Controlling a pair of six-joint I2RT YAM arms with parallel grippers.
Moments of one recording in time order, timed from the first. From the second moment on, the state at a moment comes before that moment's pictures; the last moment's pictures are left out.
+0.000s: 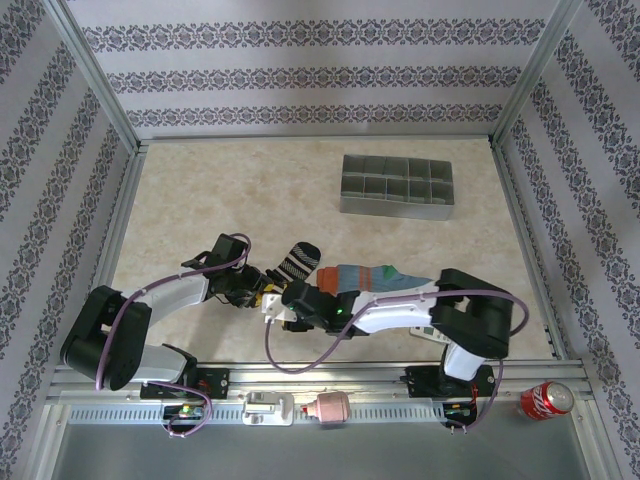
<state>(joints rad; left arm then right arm) -0.37 1.37 0.55 -0.31 0.42 -1.34 1.21 1.71 0.84 0.05 0.24 -0.48</state>
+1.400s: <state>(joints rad) -0.33 1.12 0.43 -0.23 0.37 -1.48 0.78 1.99 1.08 -0.03 -0.75 -0.15</state>
